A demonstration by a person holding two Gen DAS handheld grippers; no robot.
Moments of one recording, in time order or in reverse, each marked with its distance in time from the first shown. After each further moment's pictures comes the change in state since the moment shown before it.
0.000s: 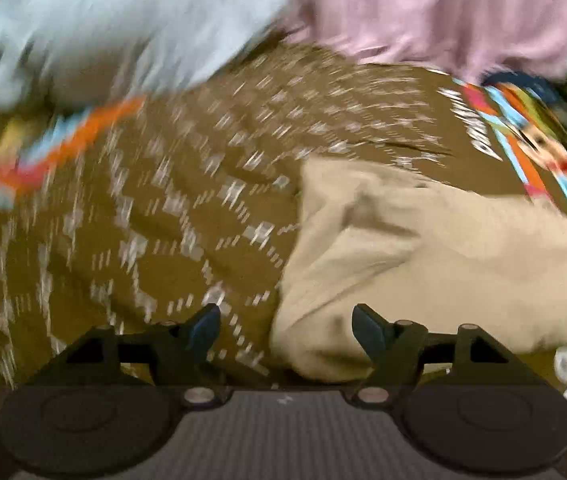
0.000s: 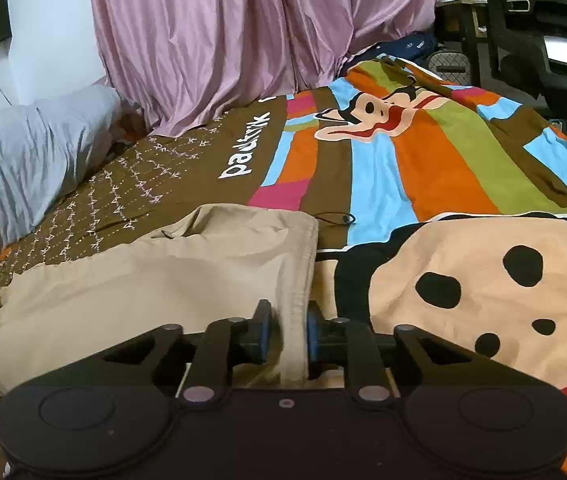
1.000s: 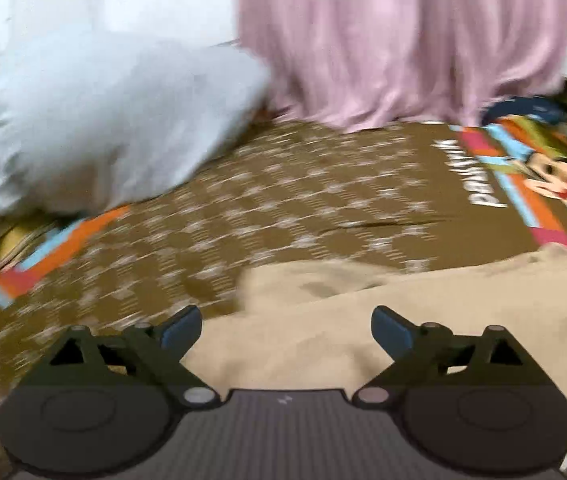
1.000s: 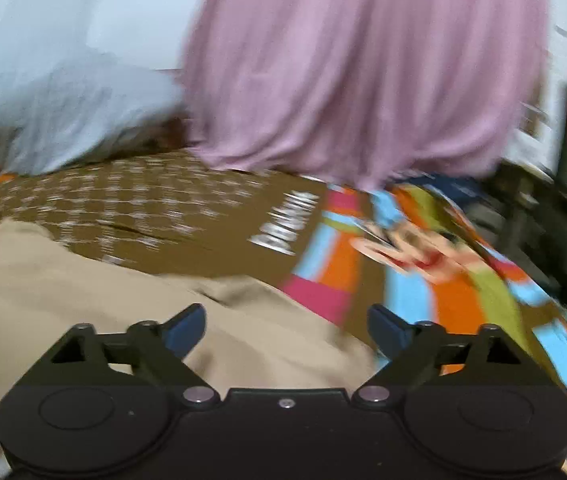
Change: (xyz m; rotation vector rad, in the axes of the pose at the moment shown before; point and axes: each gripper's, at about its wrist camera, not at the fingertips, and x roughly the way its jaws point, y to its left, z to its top) left arm 0.030 -0.133 0.047 0.061 -0.237 0.125; right arm 0.025 0.114 0.020 -0.476 -0.225 -0.057
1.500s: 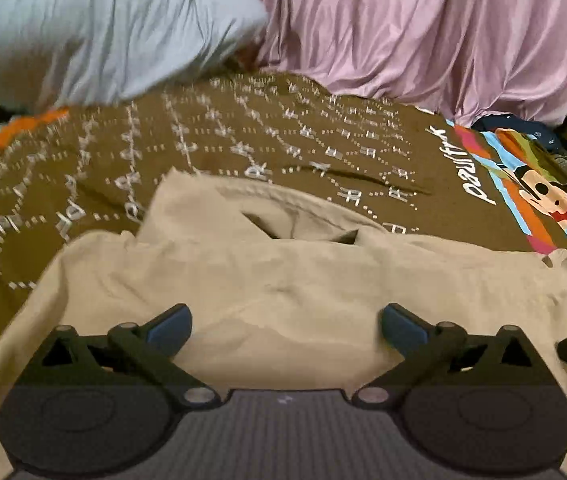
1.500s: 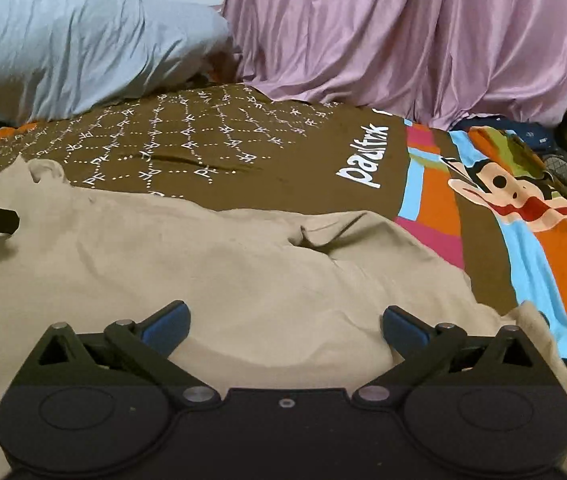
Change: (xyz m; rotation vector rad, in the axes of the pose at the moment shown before) left arm 0.113 0.007 -0.055 -0.238 0.104 -0.162; right arm 0.102 0.048 -0.027 0.011 0.186 0.120
